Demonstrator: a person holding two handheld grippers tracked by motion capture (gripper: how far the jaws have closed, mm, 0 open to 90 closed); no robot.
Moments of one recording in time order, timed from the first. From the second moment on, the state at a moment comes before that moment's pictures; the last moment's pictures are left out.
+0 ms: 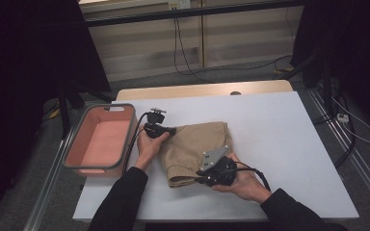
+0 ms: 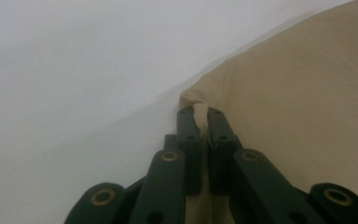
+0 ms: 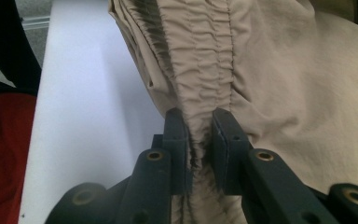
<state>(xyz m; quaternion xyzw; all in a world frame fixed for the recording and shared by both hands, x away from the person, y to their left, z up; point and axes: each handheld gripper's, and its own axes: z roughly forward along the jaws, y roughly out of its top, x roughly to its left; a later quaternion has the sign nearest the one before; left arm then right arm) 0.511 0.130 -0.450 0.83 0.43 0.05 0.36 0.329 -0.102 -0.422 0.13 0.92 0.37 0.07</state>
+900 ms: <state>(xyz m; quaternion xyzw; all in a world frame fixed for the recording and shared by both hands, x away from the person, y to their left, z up) 0.495 0.138 -0.392 0.79 0.39 0.08 0.46 0.327 -0.106 -0.407 0.13 0.90 0.41 0.08</state>
